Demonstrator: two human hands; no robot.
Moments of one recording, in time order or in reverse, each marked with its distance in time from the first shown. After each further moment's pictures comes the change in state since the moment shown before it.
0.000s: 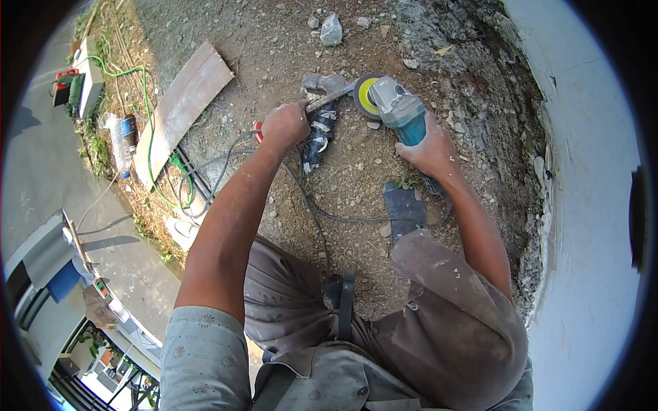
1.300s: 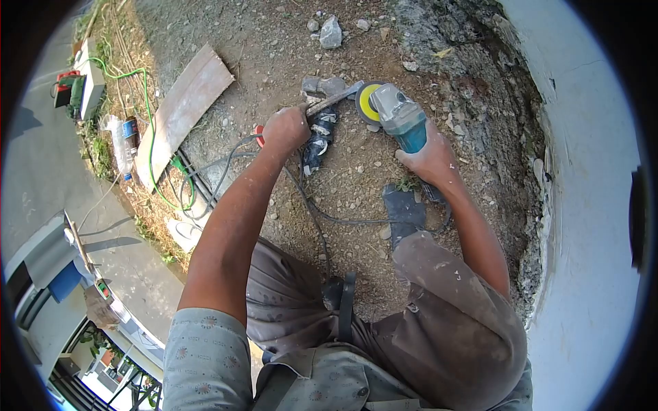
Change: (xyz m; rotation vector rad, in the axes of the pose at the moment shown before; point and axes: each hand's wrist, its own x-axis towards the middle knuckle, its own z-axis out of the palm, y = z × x) left_hand 0.000 -0.002 0.006 0.030 0.022 0.008; right_hand -0.007 0.009 0.008 0.016 0.058 -0.041
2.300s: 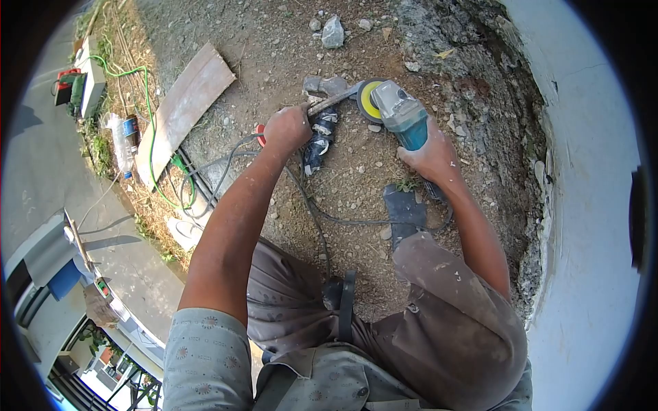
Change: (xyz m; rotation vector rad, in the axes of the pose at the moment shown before) left_hand -0.002 -0.001 0.000 -0.057 0.041 0.030; right_hand 0.003 -0.008 -0.004 -0.033 0.012 0.019
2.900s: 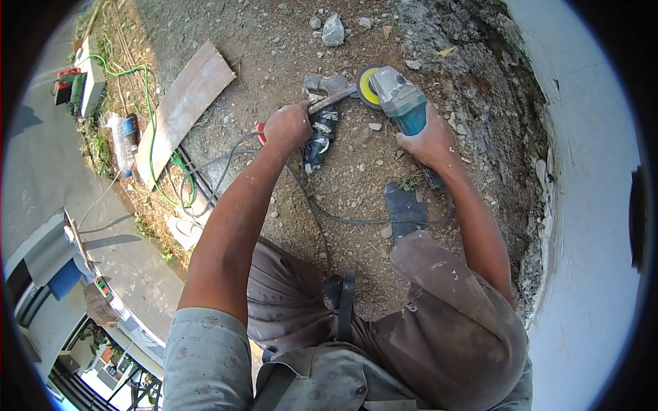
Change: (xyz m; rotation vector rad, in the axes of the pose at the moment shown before) left_hand -0.001 0.001 0.001 0.016 0.004 0.012; right_hand 0.018 -0.012 -0.007 0.013 -0.013 0.015
